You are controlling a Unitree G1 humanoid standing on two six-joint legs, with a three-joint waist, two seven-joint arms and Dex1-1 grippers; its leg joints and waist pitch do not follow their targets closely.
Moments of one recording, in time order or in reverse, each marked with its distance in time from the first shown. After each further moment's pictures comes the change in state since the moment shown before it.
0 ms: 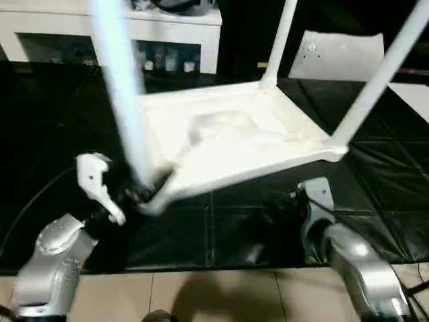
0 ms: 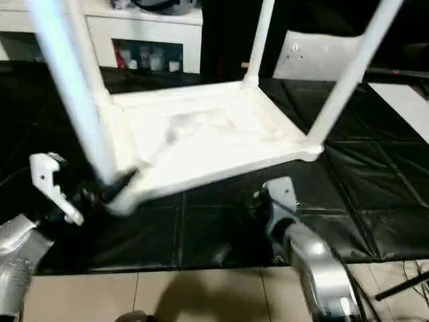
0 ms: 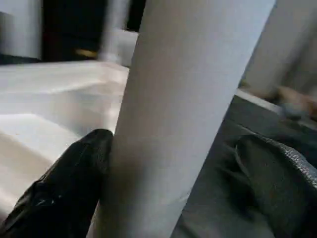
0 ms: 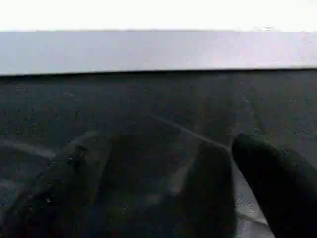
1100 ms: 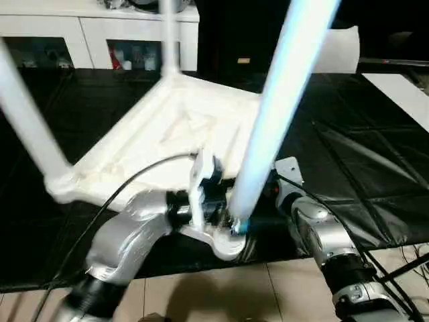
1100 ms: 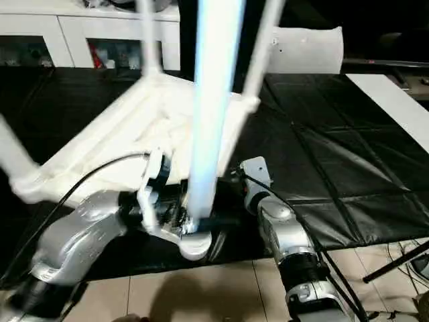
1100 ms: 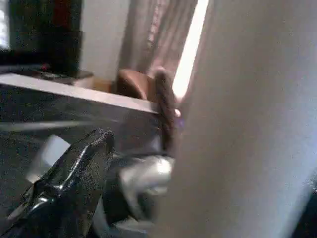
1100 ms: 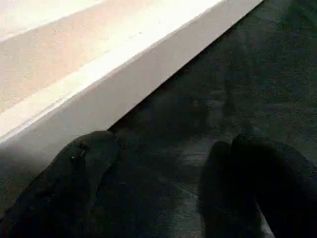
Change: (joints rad) left arm -0.302 -0.216 -0.333 0.041 0.044 0.058 -0.132; right arm -0.279 0.138 0.037 0.456 -0.091 -0.279 0.074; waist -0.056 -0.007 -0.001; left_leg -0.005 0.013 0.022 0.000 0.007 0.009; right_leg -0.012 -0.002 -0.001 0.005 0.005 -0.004
